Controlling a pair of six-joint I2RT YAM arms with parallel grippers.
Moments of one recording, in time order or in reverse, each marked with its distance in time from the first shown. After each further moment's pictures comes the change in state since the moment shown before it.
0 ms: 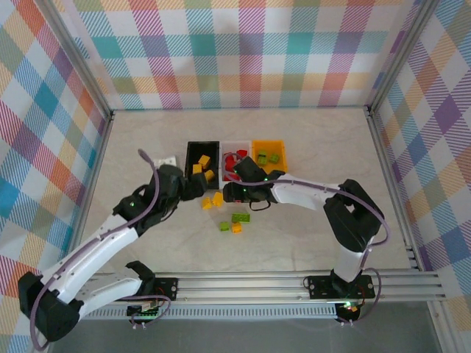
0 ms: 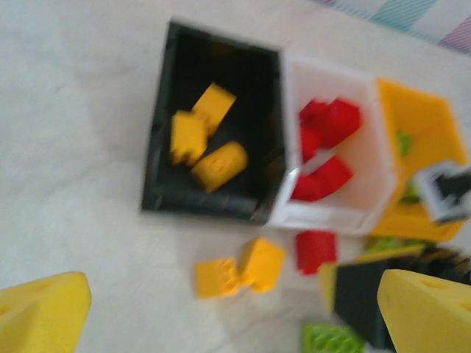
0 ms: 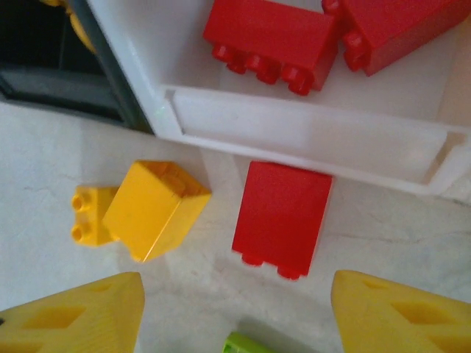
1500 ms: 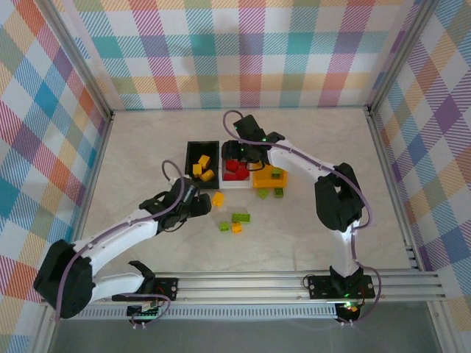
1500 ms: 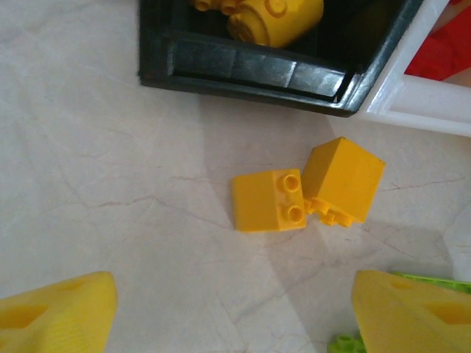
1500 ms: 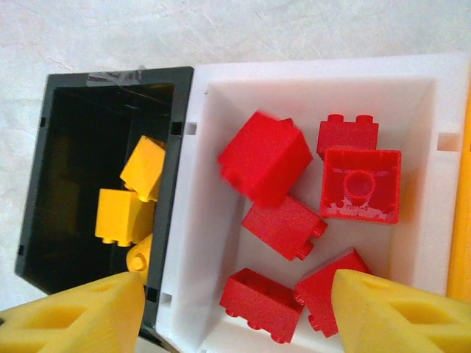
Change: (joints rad) left arm 0.000 0.261 -0.137 0.147 0.113 -0.032; right arm -0.162 0.199 0.487 -0.166 0.002 -0.076
